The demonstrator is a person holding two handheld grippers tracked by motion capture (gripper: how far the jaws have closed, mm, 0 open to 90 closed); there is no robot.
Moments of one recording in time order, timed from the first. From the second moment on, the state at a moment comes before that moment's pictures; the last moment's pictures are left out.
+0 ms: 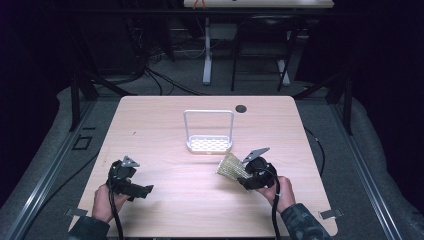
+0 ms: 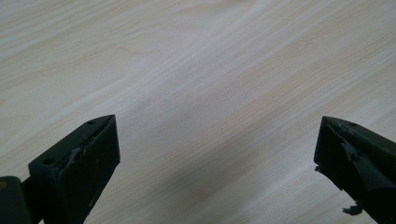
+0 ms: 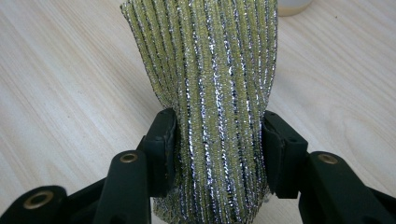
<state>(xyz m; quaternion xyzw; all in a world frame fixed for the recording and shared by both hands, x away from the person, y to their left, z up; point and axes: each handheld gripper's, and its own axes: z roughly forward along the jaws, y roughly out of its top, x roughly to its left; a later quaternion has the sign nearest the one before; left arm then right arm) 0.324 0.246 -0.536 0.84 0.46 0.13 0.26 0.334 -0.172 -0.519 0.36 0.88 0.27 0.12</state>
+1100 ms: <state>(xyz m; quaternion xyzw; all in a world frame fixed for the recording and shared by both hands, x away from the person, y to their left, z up) 0.324 0.246 -0.536 0.84 0.46 0.13 0.26 0.344 -0.153 -0.502 0.36 0.88 0.29 0.13</state>
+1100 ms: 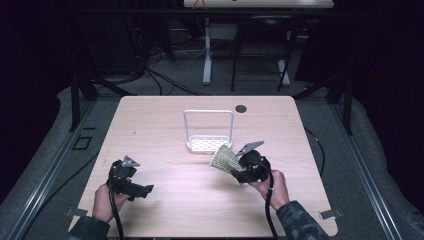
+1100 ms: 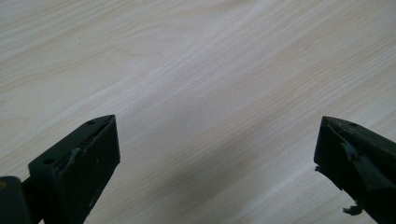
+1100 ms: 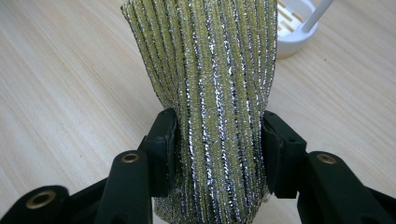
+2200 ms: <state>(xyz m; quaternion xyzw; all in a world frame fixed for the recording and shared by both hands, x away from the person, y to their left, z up) 0.324 0.244 -0.535 0.84 0.45 0.13 0.26 0.366 -0.122 -0.504 0.38 0.86 0.28 0.16</state>
